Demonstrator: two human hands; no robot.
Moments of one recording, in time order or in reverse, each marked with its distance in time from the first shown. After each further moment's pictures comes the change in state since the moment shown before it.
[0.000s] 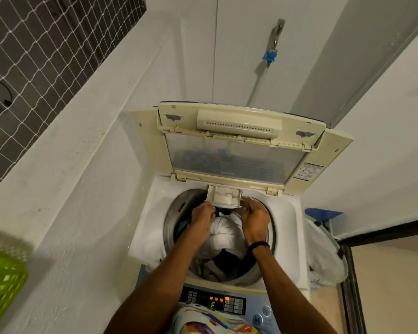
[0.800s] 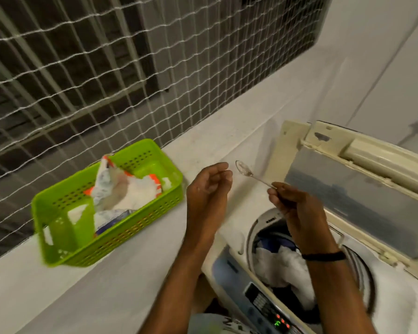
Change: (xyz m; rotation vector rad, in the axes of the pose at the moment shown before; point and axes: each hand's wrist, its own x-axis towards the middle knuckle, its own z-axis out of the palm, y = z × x) left_hand -0.273 0.083 -0.193 -0.207 0.444 0.933; right_hand -0.070 -0.252 -0.029 1.113 -0.821 0.446
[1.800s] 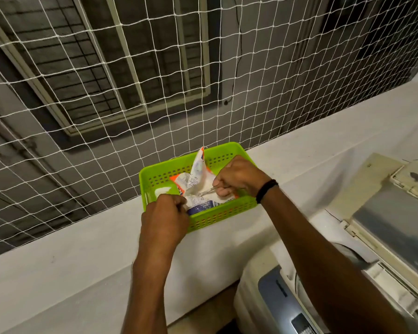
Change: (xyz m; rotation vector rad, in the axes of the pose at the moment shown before) left_hand -0.029 0.053 -0.205 1.044 0.358 -0.327; right_hand -0.014 0.087 0.265 -1.181 -0.673 0.073
